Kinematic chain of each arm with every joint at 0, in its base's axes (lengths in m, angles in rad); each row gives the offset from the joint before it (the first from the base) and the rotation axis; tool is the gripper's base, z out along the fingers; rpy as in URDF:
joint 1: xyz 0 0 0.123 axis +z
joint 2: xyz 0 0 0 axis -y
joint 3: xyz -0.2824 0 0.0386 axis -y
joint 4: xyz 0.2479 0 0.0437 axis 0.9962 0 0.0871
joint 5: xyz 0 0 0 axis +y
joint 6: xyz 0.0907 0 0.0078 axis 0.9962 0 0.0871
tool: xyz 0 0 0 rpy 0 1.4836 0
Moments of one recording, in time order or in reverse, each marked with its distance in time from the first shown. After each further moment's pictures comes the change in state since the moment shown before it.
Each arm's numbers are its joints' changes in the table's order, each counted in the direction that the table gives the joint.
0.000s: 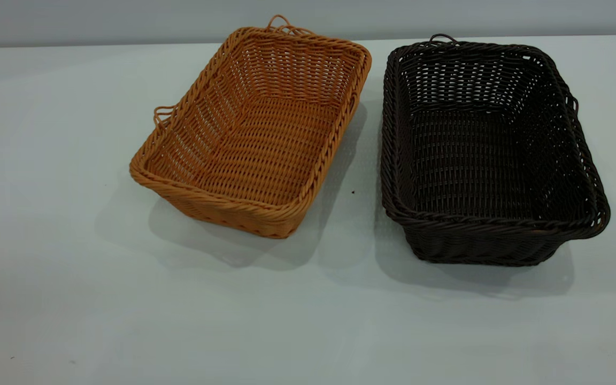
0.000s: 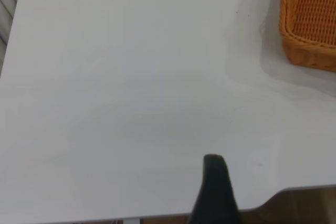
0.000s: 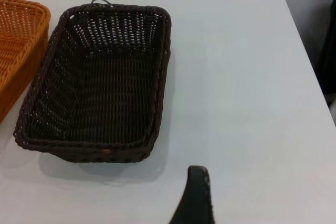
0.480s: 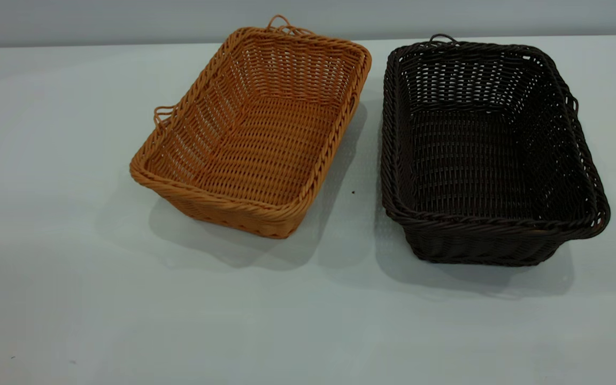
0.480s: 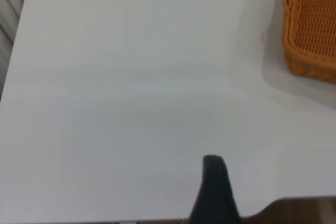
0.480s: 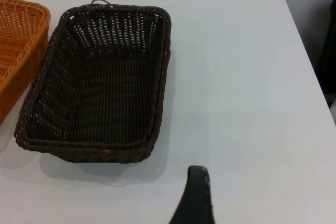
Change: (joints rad) left arm 0.000 -0.172 0.090 0.018 -0.052 -0.052; right arm 0.000 0.000 0.000 0.000 0.000 0.000
